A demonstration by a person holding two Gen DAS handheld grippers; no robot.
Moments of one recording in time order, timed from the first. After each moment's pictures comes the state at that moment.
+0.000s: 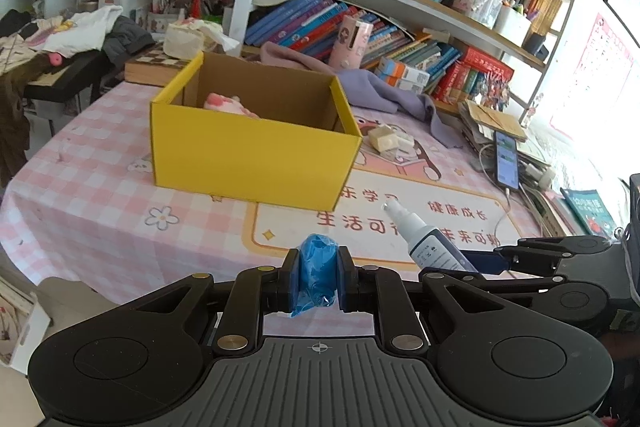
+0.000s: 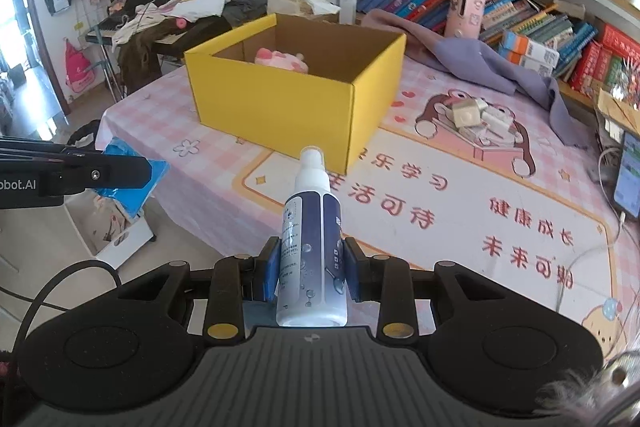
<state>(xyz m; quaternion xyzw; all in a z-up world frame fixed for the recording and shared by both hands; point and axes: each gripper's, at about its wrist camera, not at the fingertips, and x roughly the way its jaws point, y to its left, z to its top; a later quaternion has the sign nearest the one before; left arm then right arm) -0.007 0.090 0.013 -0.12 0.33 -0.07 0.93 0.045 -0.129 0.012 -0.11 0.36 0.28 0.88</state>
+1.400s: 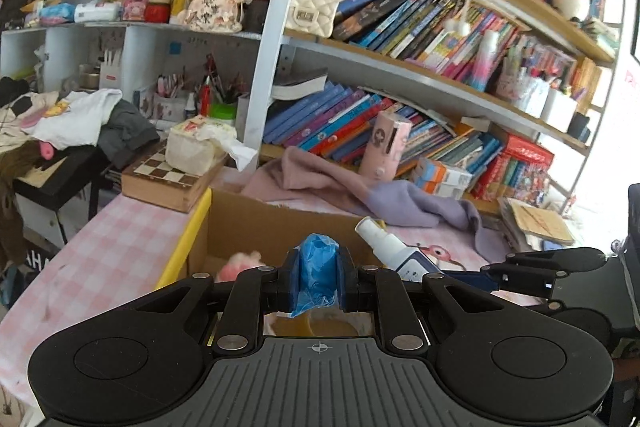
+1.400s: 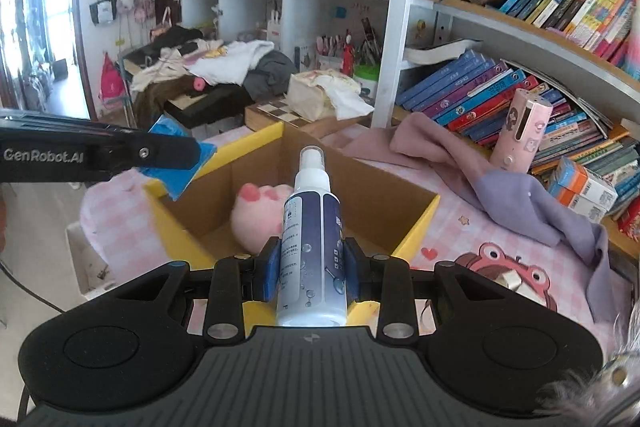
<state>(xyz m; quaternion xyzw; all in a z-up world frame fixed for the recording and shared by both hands) 0.168 0.128 0.064 -0.11 0.25 -0.03 0.96 0.229 -0.058 0.066 -0.15 0.28 0.37 0.88</state>
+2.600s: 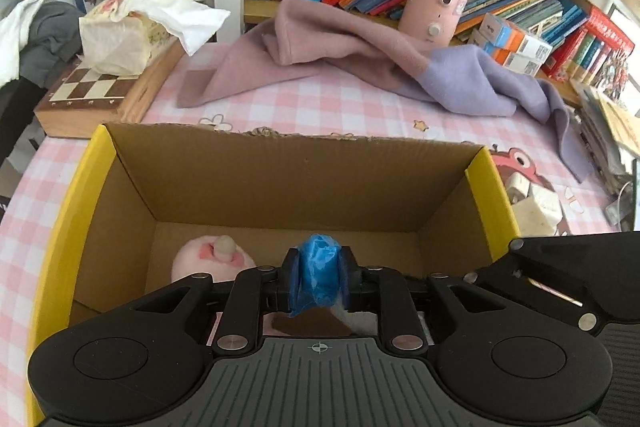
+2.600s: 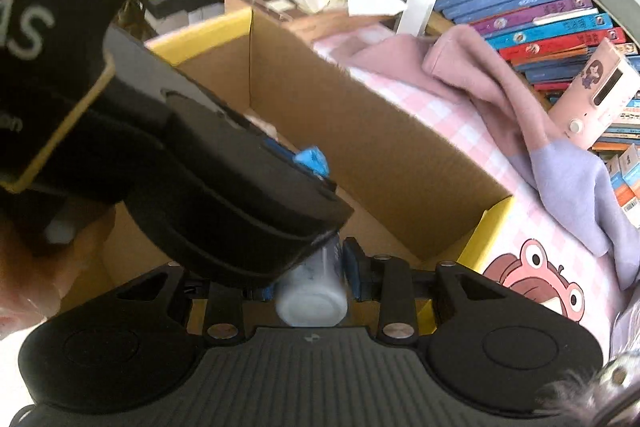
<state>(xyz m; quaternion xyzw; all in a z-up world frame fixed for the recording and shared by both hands) 0.354 0.106 -0.024 -0.06 0.46 -0.03 0.88 0.339 0.022 -0.006 -0.24 0.40 0.36 0.81</state>
